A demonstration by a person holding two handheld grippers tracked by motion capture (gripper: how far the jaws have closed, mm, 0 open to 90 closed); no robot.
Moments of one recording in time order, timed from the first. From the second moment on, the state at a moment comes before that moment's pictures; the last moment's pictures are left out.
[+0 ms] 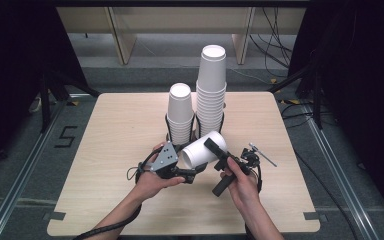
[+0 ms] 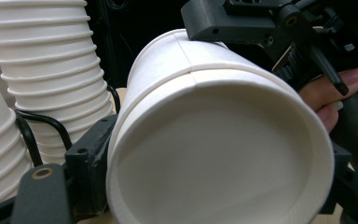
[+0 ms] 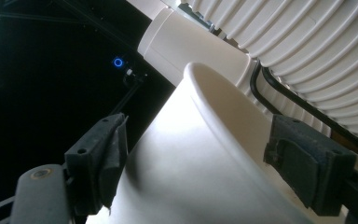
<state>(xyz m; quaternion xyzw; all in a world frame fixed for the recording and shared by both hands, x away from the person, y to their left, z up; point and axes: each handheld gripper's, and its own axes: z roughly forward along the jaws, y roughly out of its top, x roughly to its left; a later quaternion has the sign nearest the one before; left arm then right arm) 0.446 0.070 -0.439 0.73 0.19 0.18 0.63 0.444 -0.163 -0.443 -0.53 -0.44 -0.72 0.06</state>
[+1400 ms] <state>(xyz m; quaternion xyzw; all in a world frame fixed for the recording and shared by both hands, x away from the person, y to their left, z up) 0.451 0.073 -0.435 0.71 0.21 0.20 0.64 0.438 -0.165 -0.462 -0.58 -0.38 -0.71 0.12</state>
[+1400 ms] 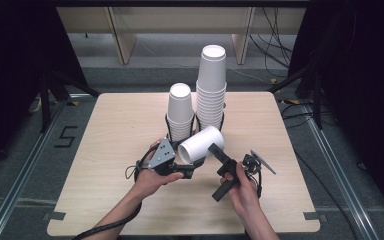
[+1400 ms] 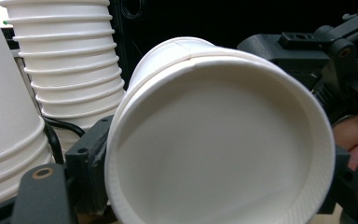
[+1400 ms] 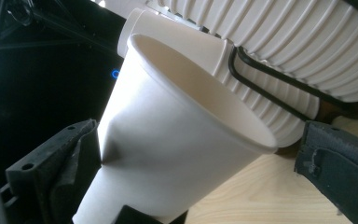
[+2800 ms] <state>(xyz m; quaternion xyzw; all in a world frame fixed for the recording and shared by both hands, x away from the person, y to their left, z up) 0.447 0.058 -0.440 0.73 0.19 0.19 0.62 0.443 -0.157 -0.453 -0.54 -0.43 -0.73 0.08</state>
